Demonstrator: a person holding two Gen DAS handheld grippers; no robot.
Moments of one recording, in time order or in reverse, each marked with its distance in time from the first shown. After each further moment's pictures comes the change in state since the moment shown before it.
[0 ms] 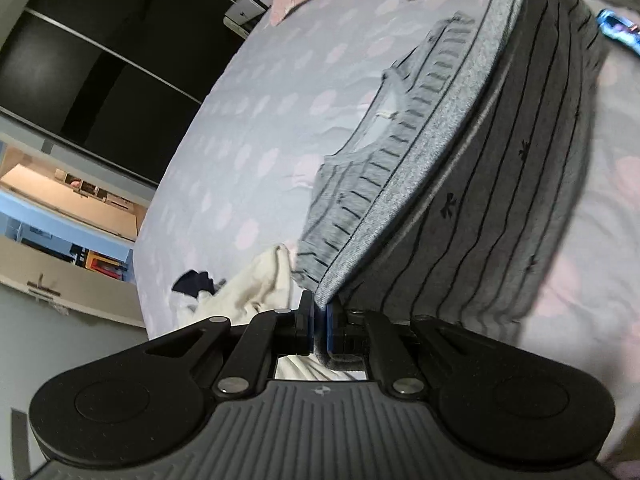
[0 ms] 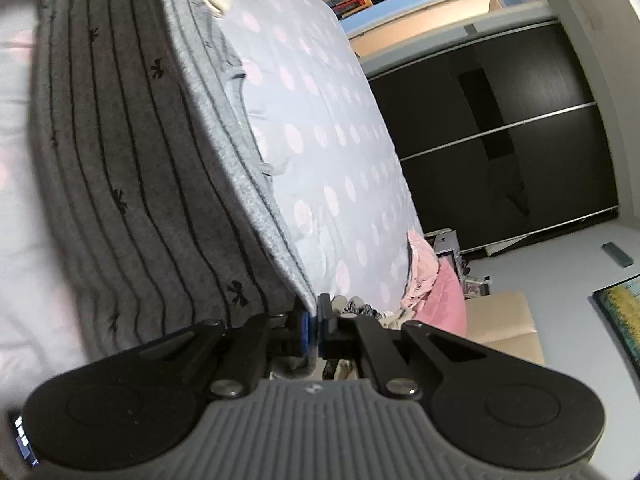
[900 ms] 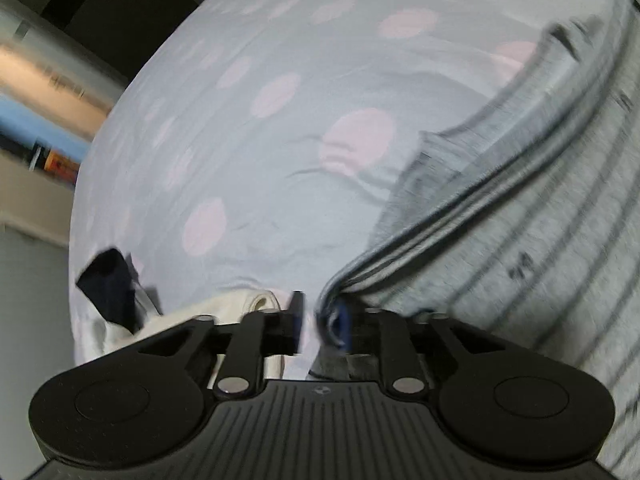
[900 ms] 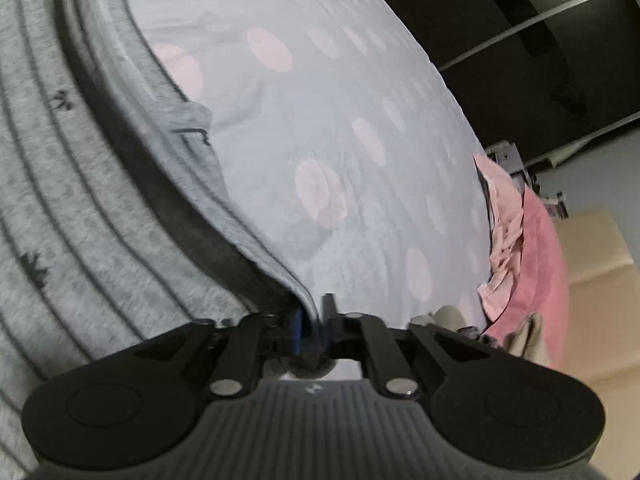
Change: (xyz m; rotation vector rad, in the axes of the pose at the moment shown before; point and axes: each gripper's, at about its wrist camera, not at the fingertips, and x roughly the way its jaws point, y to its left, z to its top) left arm 0.266 0.074 0.049 -0.333 0.194 -0.128; right arm 0.301 -0.018 0.029 0.259 0.202 0.148
